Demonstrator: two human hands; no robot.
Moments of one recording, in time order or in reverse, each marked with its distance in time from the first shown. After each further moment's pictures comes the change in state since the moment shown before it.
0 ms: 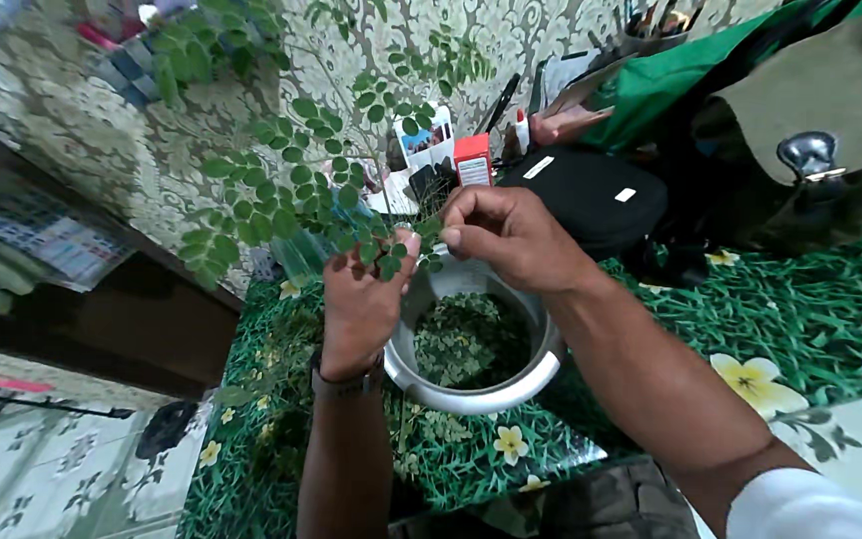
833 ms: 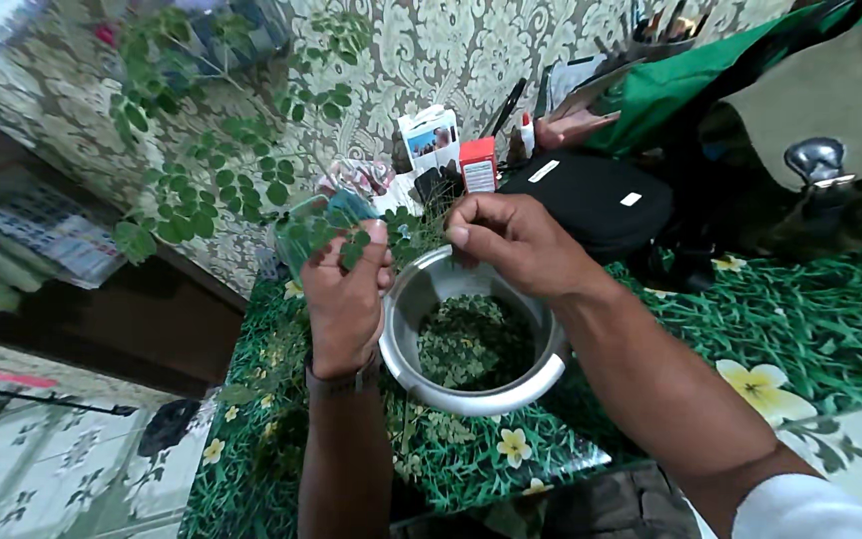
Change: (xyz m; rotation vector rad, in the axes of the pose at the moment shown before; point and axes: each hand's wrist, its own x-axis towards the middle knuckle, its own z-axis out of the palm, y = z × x) left_hand 0.004 0.006 -0.008 -0.090 0.160 -0.006; right_hand 0.000 0.000 -0.001 -0.050 -0.056 0.039
